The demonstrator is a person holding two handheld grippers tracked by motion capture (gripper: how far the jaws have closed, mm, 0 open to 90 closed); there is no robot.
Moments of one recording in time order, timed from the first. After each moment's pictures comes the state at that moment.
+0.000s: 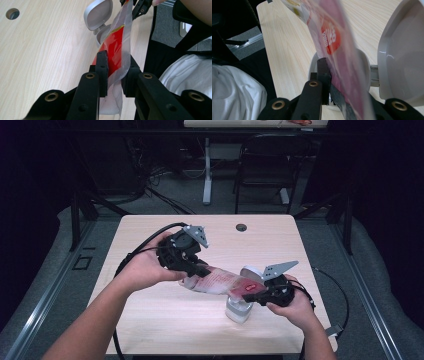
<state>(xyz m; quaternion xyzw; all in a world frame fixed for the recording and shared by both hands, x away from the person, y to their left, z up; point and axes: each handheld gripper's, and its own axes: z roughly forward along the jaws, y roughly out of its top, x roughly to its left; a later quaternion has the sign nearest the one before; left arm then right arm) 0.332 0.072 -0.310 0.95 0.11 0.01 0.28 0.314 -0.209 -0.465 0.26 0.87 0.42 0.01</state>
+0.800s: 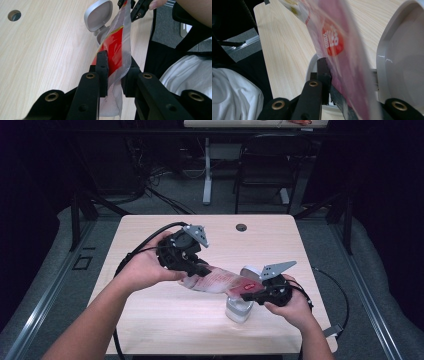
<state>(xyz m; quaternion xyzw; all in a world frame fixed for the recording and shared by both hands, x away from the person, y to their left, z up) 0.331 0.072 -0.307 0.95 0.11 0.02 0.28 0.316 -0.204 -0.468 0.26 0.87 0.42 0.02</state>
